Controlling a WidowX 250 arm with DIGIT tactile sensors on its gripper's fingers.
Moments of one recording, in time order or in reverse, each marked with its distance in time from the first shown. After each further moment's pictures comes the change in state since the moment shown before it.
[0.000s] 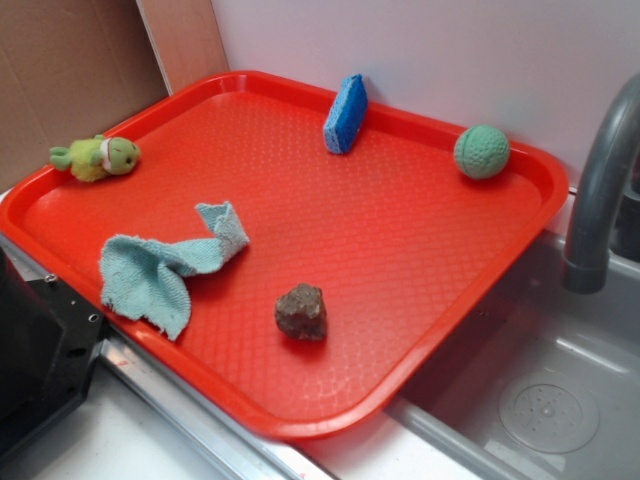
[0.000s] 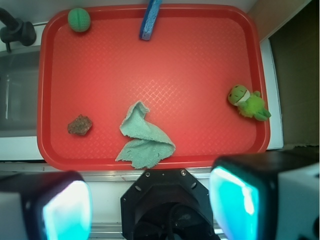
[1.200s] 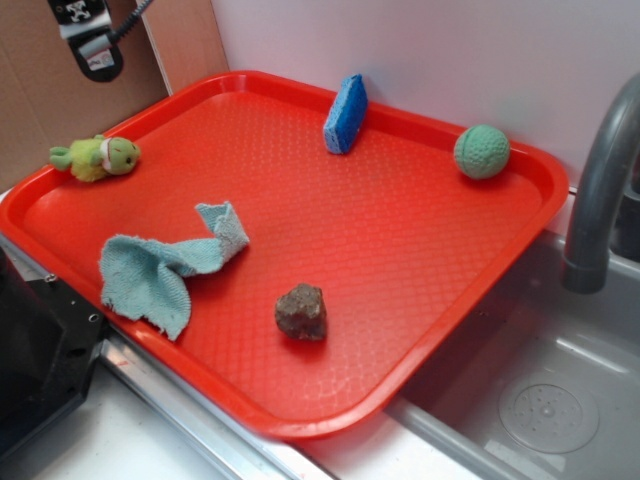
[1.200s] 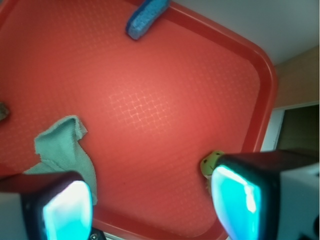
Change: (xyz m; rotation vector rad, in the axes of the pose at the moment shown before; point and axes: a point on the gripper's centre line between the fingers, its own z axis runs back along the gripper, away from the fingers) arm 0.055 0.065 -0.086 0.089 -0.003 -0.439
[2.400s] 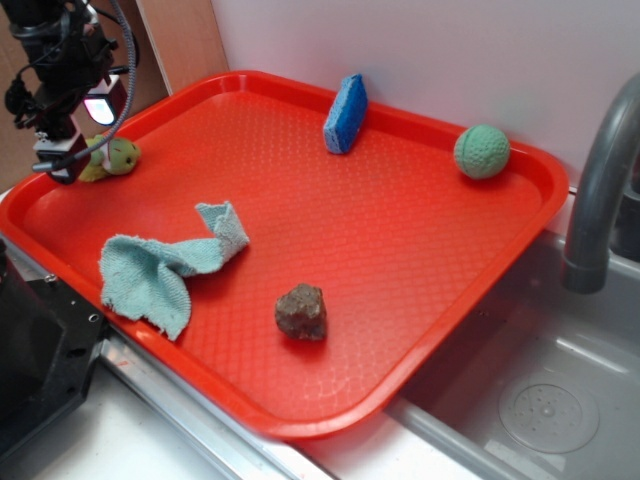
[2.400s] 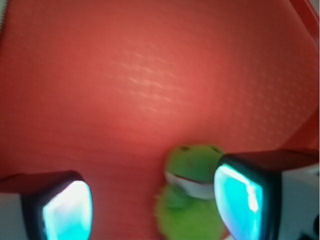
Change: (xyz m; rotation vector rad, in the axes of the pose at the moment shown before) arm -0.048 0.069 -0.108 -0.003 0.071 -0.563
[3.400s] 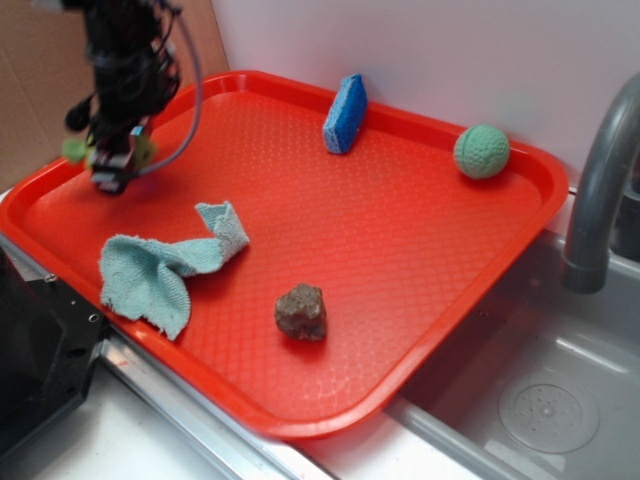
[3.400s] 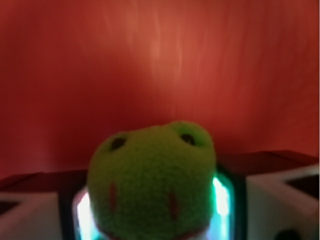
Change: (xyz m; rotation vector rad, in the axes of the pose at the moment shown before) arm 0.053 0.003 -0.001 0.019 0.213 0.087
